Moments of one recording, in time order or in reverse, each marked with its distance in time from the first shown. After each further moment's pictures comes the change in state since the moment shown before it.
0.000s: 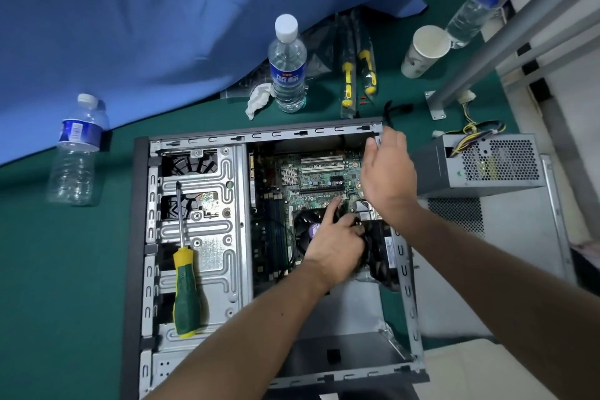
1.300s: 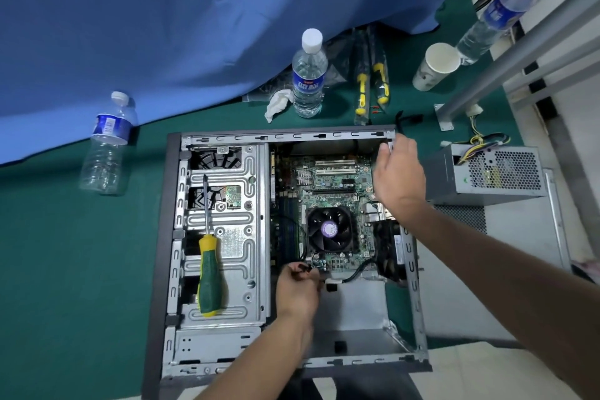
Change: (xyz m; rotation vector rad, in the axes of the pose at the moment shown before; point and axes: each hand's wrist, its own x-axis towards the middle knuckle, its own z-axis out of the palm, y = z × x) left_hand -0.089 0.020 0.028 -1.851 0.304 -1.423; right_hand 0.000 0.001 0.000 -0.015 -0.026 0.004
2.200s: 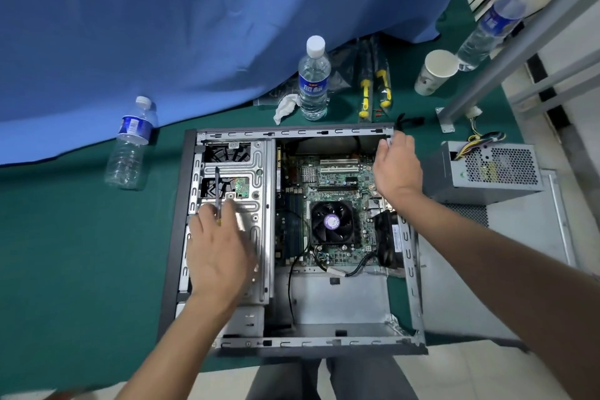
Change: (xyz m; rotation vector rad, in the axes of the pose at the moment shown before) left_hand -0.036 0.078 -0.096 1.241 0.577 0.871; right_hand 0.002 0.000 0.003 0.019 0.023 0.005
